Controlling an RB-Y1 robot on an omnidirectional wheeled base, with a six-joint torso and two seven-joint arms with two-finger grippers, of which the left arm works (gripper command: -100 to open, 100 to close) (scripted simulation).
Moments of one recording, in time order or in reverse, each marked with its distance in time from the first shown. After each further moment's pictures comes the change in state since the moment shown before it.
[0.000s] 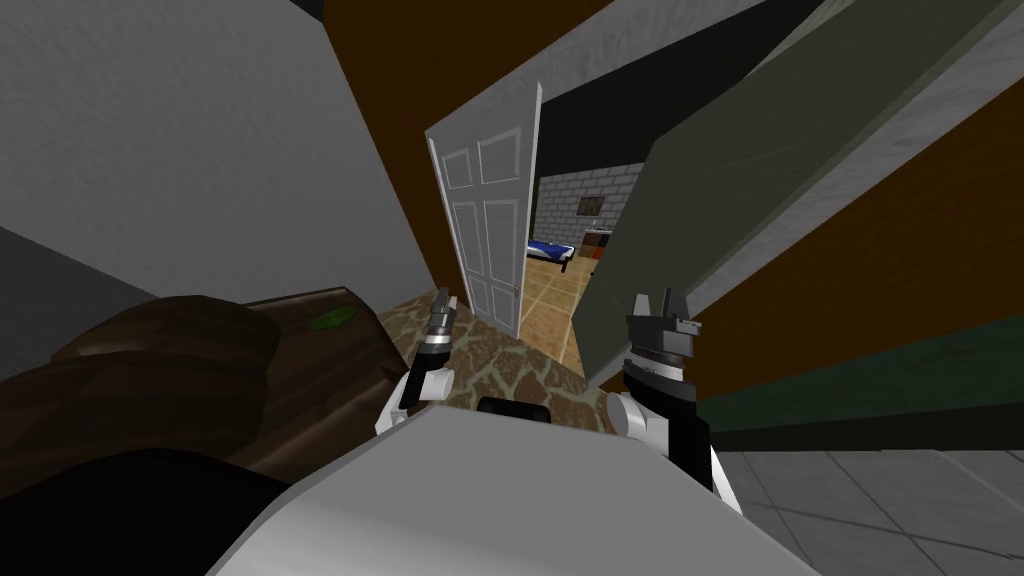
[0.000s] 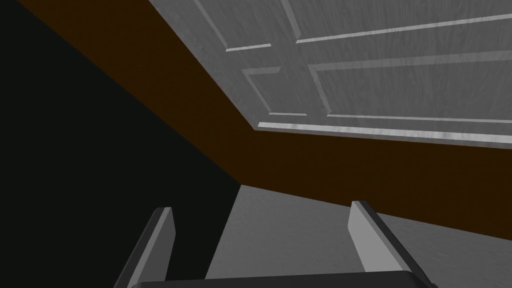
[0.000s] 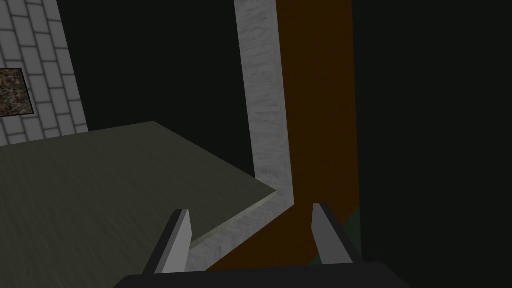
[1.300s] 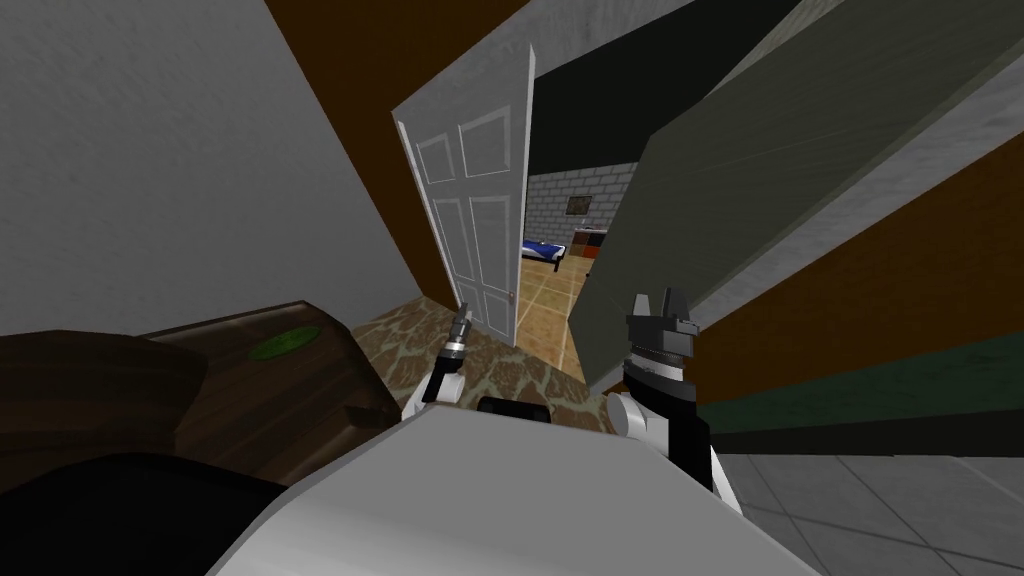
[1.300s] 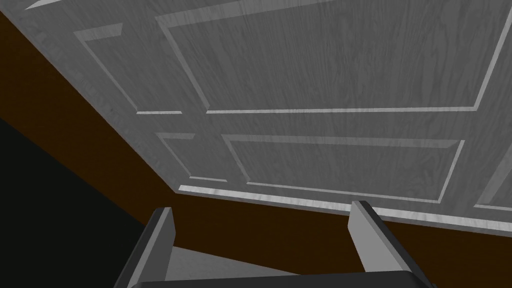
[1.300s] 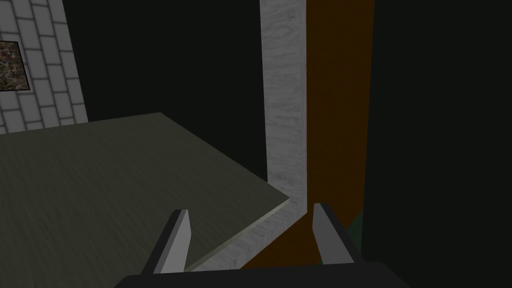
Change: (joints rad) arm -0.077 0.032 -0.066 0.313 -0.002 -0.077 0.033
